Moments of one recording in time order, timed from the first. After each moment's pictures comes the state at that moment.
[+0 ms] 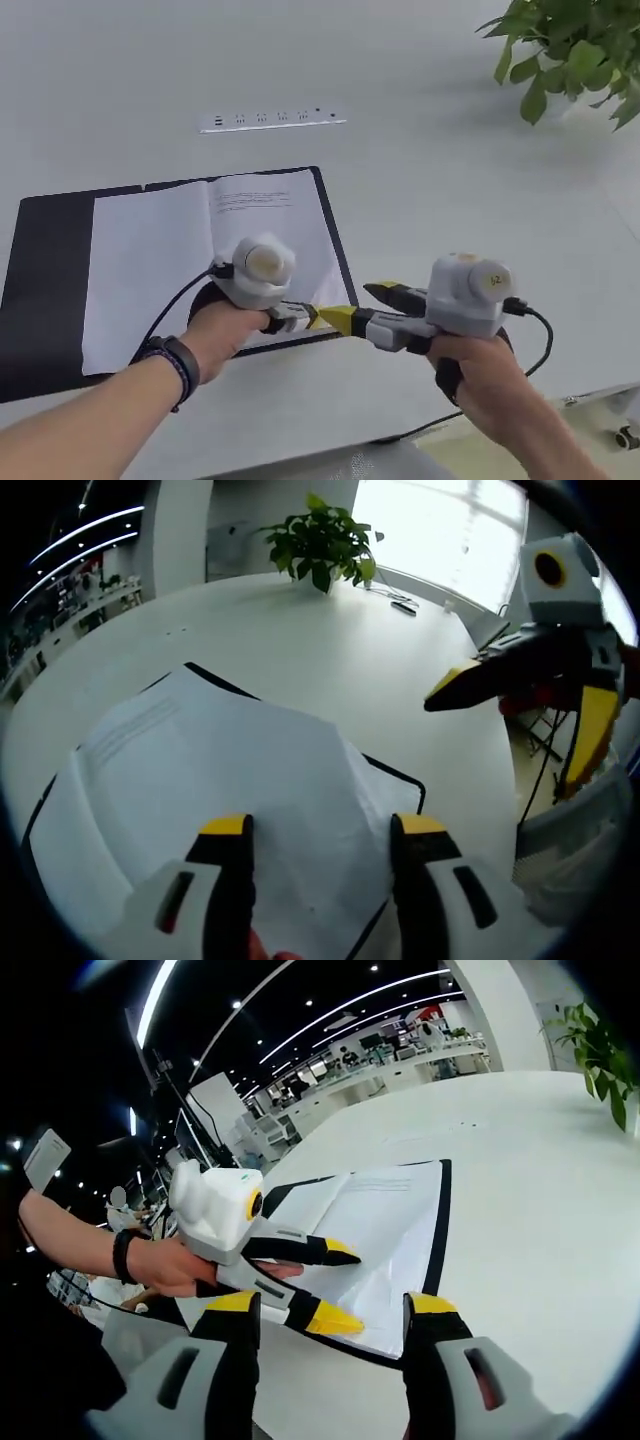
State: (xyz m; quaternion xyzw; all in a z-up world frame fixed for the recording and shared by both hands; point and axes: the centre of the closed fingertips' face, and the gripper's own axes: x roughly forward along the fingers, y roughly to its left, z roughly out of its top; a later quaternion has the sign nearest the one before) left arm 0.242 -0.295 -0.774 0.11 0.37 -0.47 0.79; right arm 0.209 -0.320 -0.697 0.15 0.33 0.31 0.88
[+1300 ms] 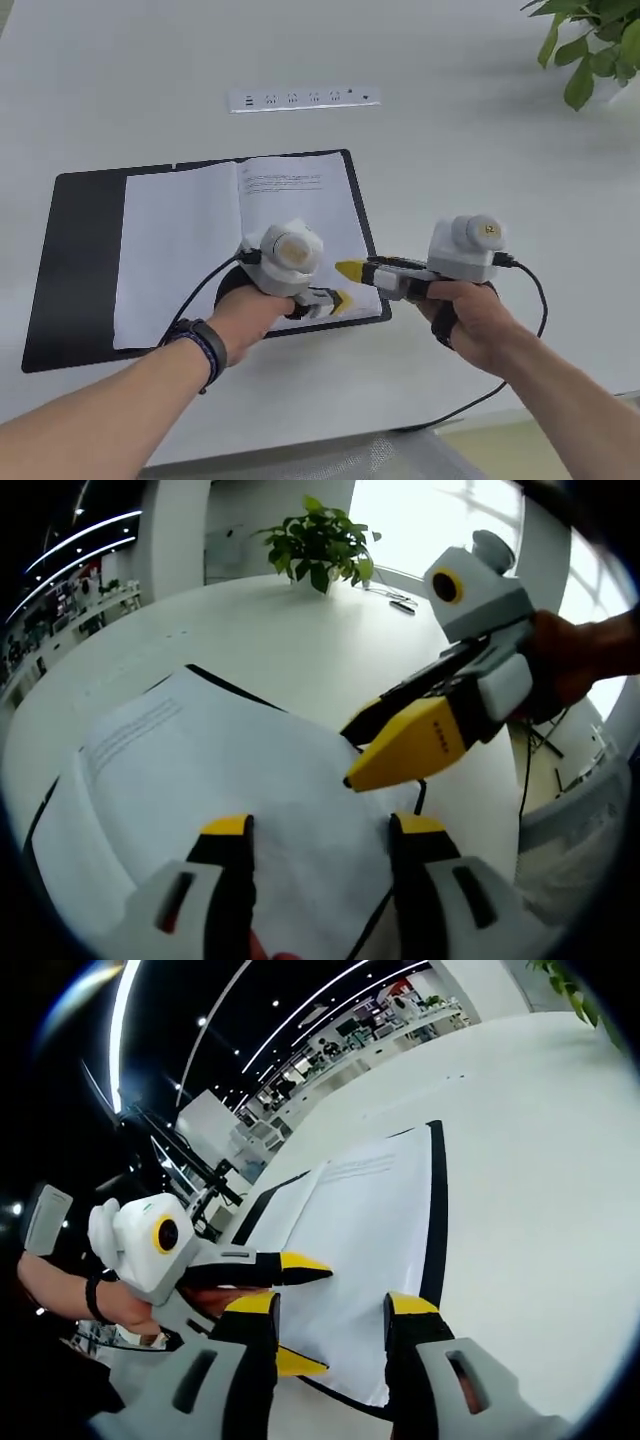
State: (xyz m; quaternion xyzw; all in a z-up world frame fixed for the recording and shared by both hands) left arm 0.240 -0.292 -0.773 0.12 0.36 -0.48 0.79; right arm 0.246 -0.313 -0.748 0.23 0.37 0.31 0.84
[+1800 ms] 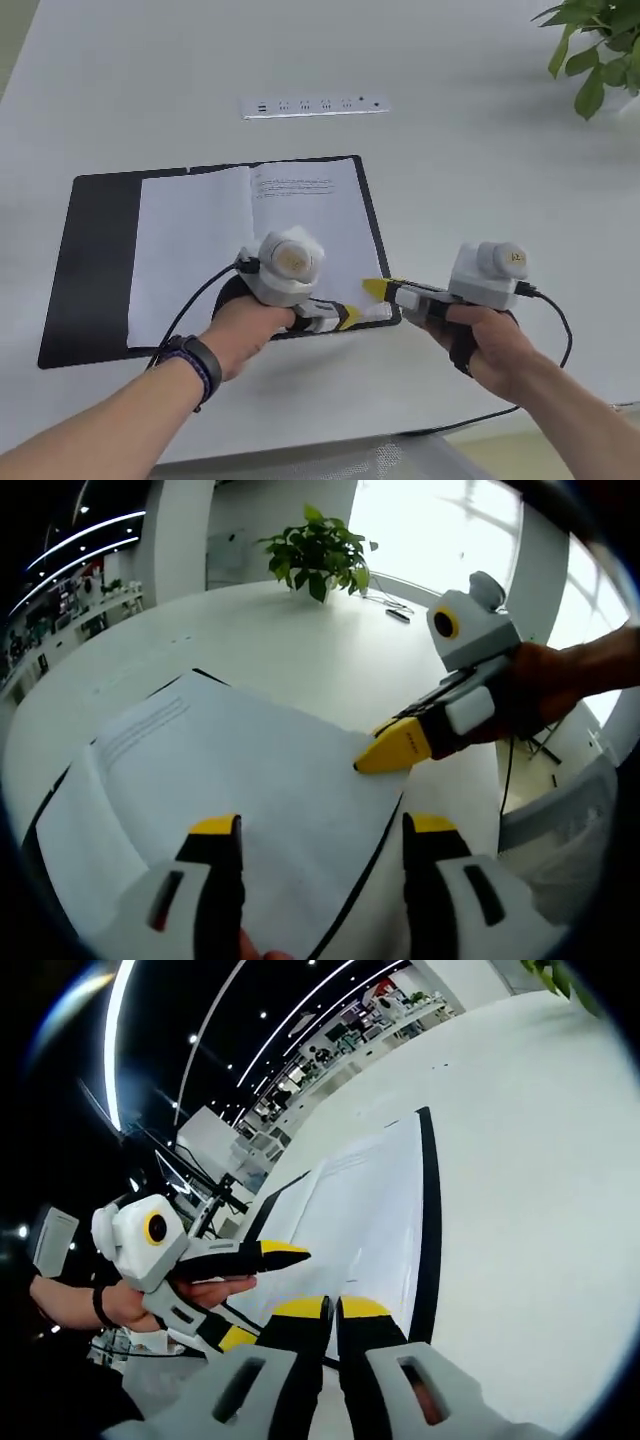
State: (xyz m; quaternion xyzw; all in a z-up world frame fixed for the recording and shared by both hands) left arm 0.225 -0.275 -0.753 0.10 0.35 -0.47 0.80; right arm 0.223 -0.316 -0.748 0.27 0.36 0.30 0.84
